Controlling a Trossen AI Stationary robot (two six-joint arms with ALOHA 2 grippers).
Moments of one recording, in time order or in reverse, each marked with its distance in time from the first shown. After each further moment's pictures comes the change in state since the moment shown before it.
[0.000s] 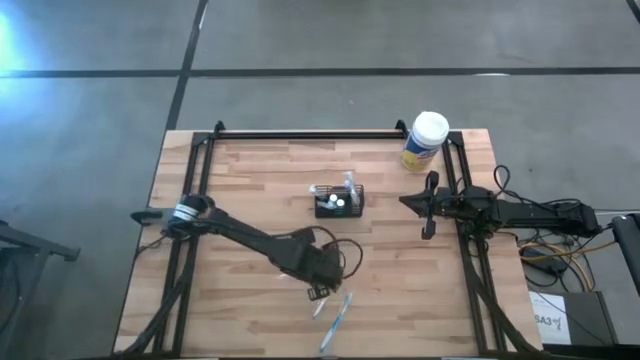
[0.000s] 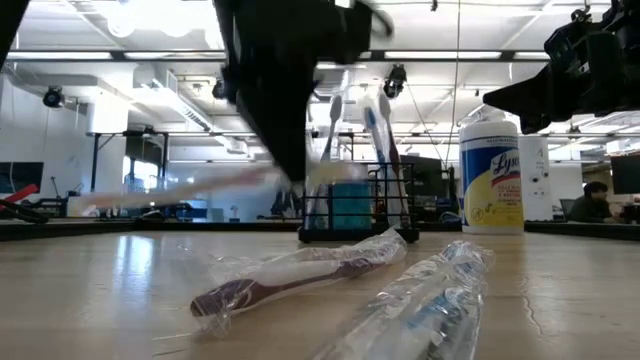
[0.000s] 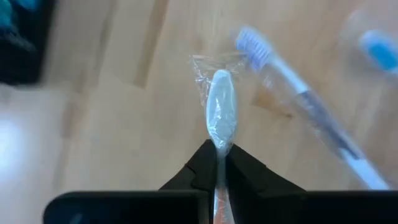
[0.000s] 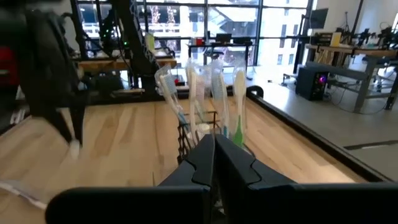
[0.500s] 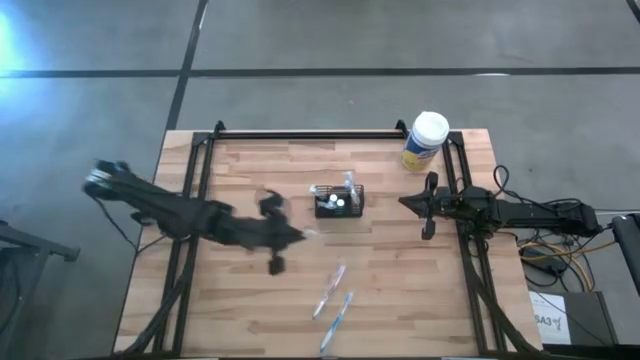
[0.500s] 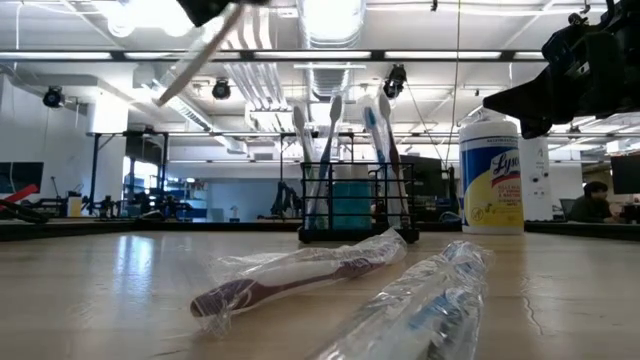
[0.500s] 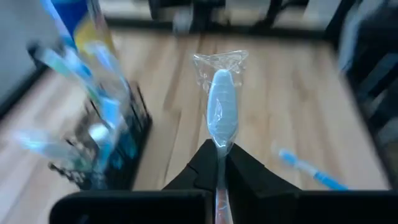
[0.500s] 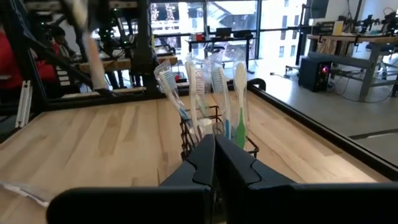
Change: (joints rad) left arm -0.005 -0.764 -0.593 0.600 -0.161 0.330; right arm 0.000 0.005 0.000 -0.017 0.000 0.051
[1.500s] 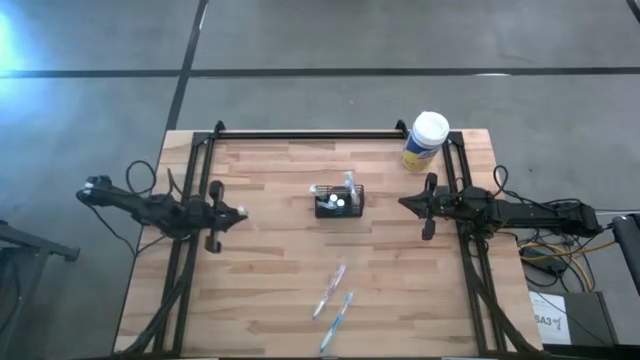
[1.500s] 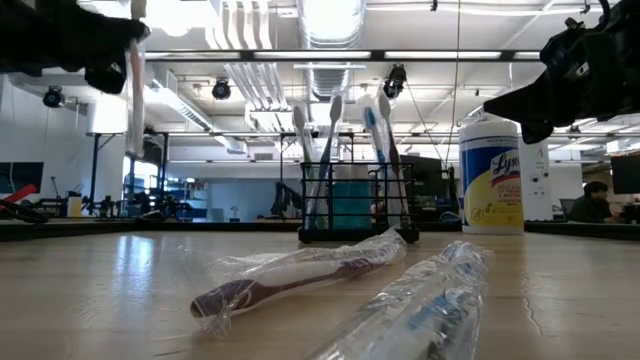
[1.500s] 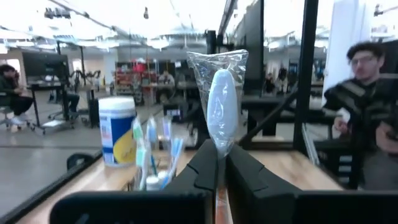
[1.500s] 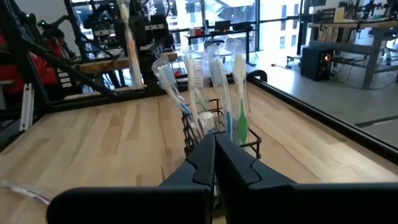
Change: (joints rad) left arm 0.008 -1.074 -0.997 0.609 0.031 0.344; right arm 0.000 0.001 0.000 -0.021 0.003 0.054
